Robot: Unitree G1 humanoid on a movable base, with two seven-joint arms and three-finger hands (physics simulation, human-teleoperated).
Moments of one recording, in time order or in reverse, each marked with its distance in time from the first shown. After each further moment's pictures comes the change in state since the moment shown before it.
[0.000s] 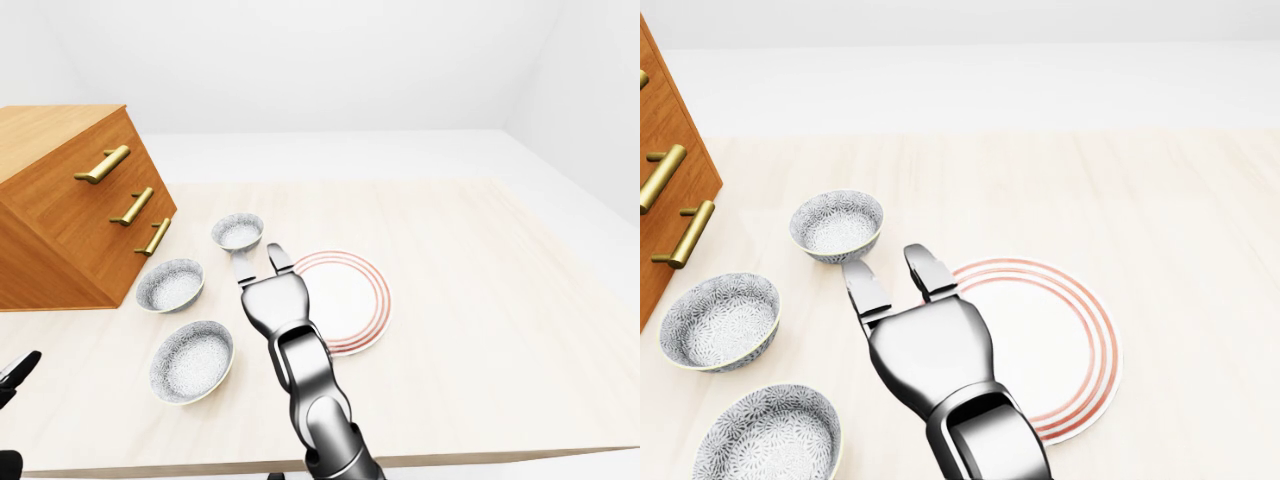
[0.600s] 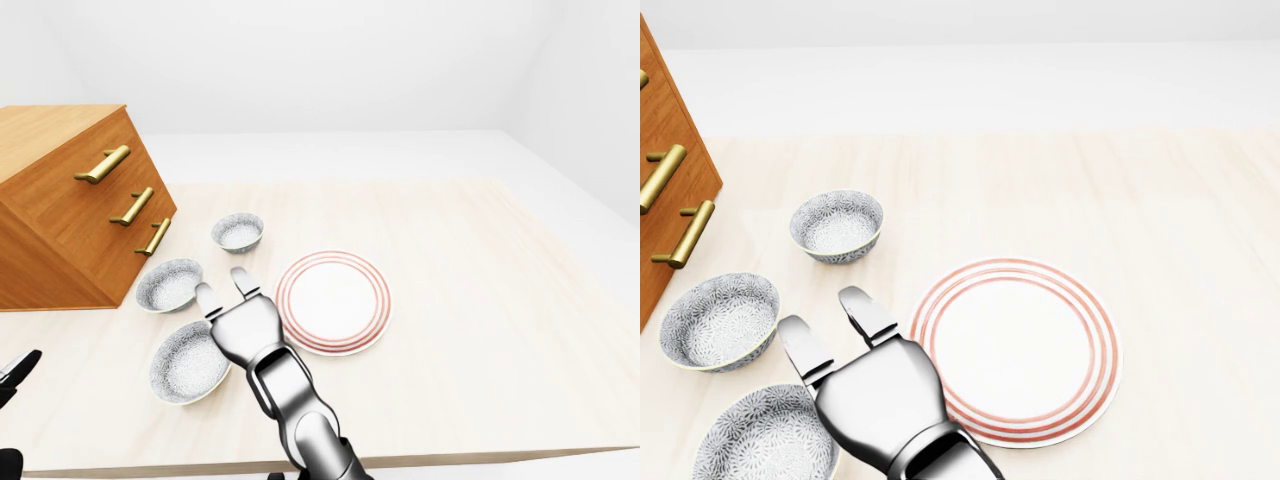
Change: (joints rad) left arm -0.005 0.006 -0.003 0.008 -0.005 0.000 0.003; right arm 0.057 -0.016 0.113 0.063 0.032 -0.113 -0.087
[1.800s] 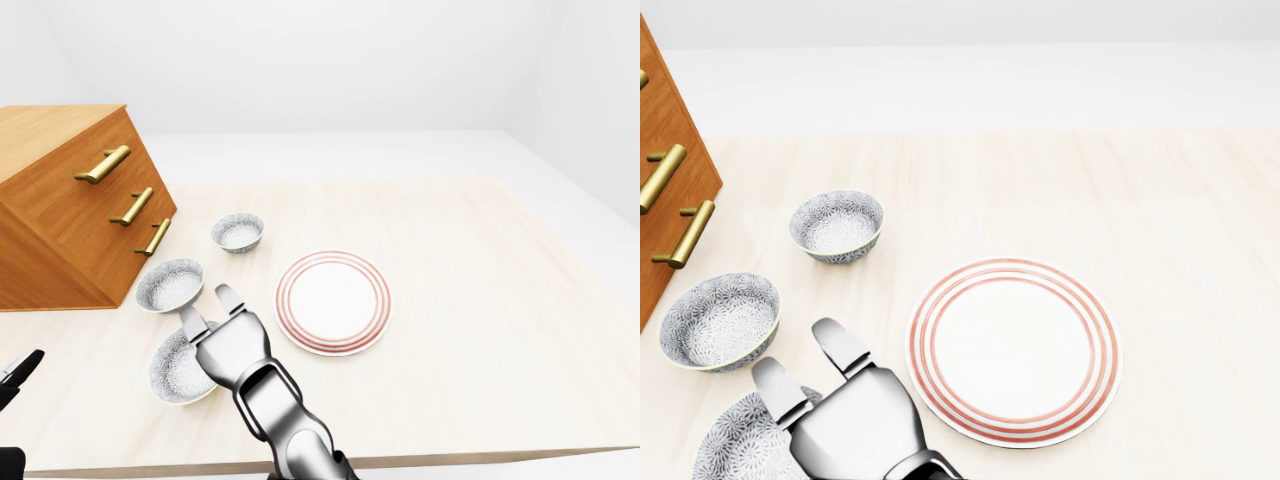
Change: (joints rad) left arm -0.003 0.007 -0.007 0.020 -0.007 0.000 0.007; right arm 0.041 -0.013 0.080 -0.021 -0.085 -0.061 0.058
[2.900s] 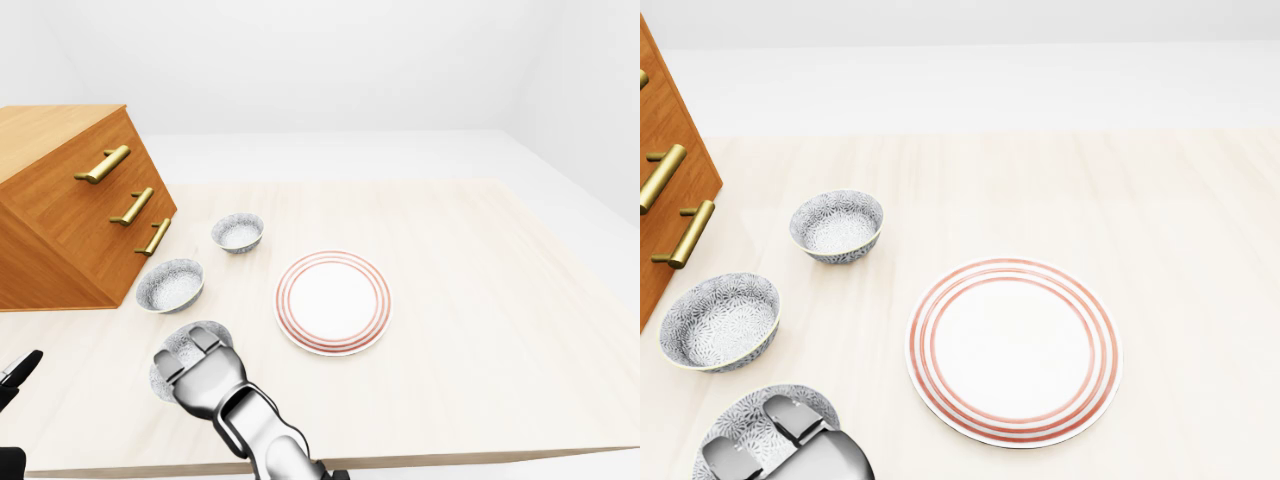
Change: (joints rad) left arm -0.001 0.002 -0.001 0.007 -0.014 0.000 0.014; right arm 0.015 0.051 0.079 0.290 0.160 0.000 -0.134
